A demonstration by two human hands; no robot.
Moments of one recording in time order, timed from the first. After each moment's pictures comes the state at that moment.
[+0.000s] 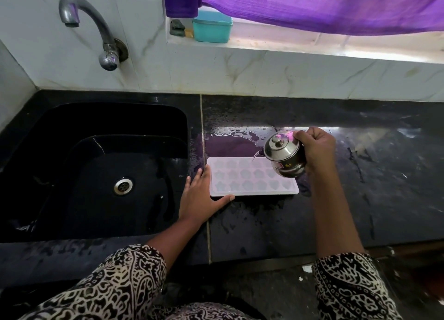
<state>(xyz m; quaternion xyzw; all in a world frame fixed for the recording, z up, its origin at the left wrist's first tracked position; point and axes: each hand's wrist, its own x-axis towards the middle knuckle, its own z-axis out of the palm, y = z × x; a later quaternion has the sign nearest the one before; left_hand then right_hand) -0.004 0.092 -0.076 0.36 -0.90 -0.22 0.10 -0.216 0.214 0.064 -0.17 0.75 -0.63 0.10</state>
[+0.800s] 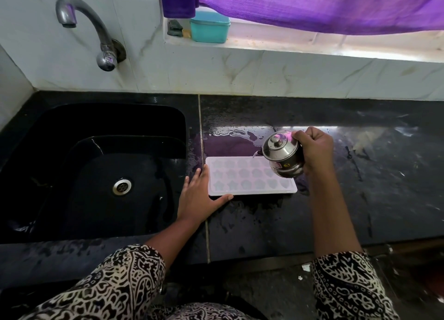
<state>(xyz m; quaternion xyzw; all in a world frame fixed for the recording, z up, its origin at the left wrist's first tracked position) -0.004 0.093 -0.075 0.36 -0.90 -0.22 0.10 -0.216 0.216 0.064 -0.16 0.74 -0.65 0.10</state>
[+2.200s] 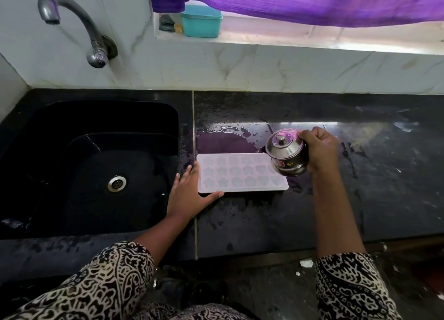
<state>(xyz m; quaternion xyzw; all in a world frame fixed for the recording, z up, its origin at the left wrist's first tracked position) -0.006 0.093 -0.075 0.37 -0.90 -0.21 0.09 -0.242 0.238 0.061 -0.13 0.68 -0.71 0.12</state>
